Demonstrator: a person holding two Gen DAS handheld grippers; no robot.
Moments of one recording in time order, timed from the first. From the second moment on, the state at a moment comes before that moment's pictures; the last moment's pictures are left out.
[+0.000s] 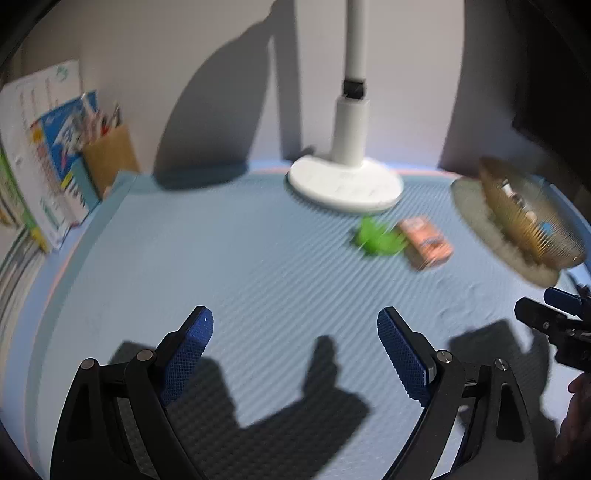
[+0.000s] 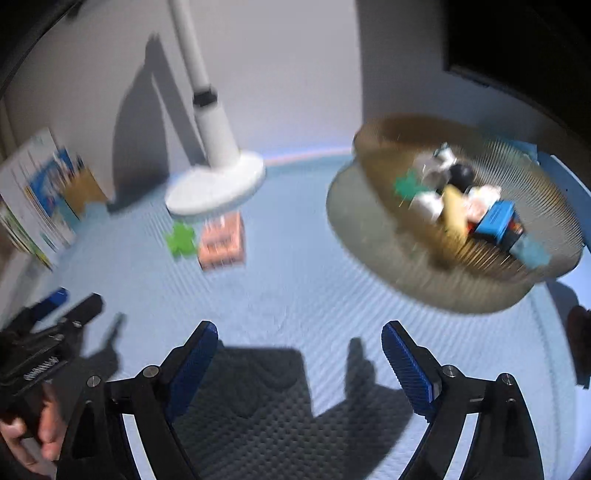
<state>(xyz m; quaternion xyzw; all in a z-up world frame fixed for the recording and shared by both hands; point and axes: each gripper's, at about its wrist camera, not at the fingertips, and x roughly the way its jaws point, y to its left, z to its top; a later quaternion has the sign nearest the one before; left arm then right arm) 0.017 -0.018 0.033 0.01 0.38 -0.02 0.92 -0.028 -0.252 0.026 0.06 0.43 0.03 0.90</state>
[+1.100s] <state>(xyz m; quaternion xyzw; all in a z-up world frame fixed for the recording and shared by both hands) 0.026 0.000 0.017 -0.03 0.44 -0.03 0.90 -0.017 -0.228 -0.002 -0.01 0.48 0.04 0.88</state>
